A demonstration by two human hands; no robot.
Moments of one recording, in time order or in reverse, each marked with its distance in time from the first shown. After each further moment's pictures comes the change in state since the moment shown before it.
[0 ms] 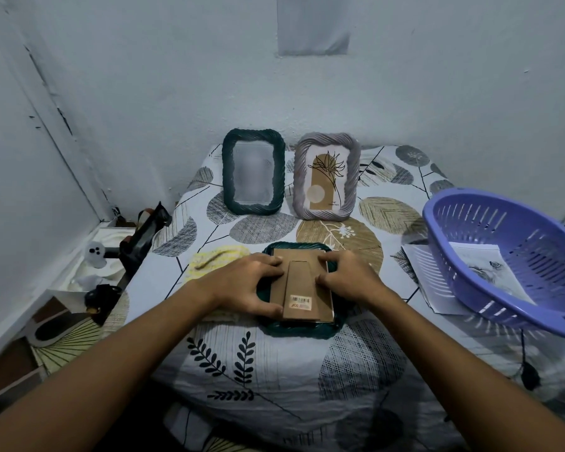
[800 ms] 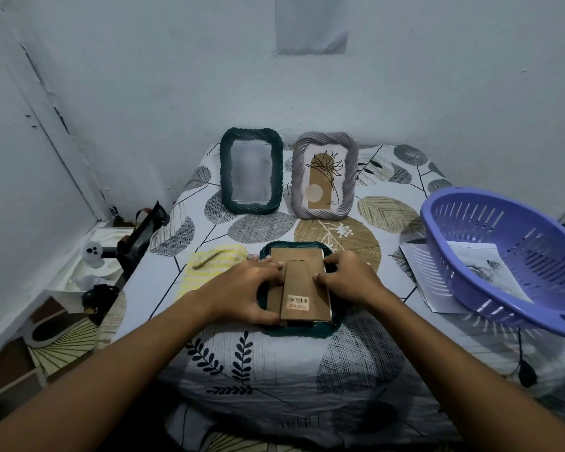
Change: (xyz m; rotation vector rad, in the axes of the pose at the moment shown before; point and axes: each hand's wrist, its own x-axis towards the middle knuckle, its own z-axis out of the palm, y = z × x) left_hand -0.007 0.005 0.012 -0.067 0.117 0.057; right_hand -0.005 0.000 0.000 -0.001 0.017 0.027
